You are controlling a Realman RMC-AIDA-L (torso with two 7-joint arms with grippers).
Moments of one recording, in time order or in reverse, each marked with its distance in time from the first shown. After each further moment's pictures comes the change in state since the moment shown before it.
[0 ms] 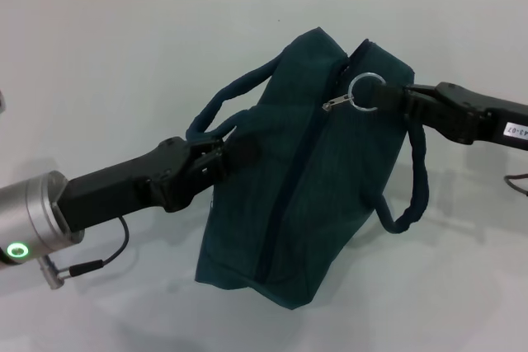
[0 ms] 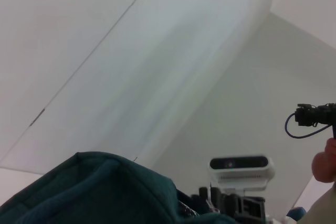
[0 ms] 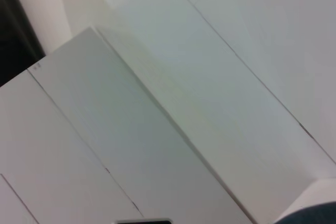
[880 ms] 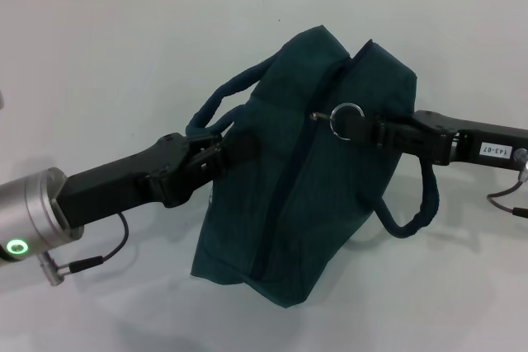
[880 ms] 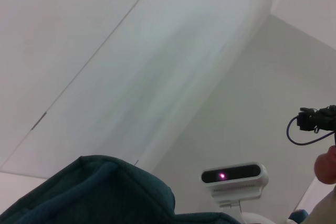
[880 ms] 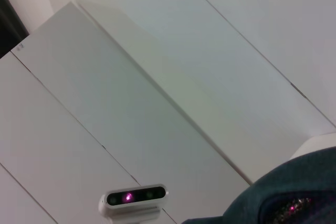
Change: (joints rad) left arm -0.004 0.000 -0.008 0.000 -0.002 -0.001 0.000; right arm 0.011 -0.002 -0.086 0.012 -0.009 0.051 0.066
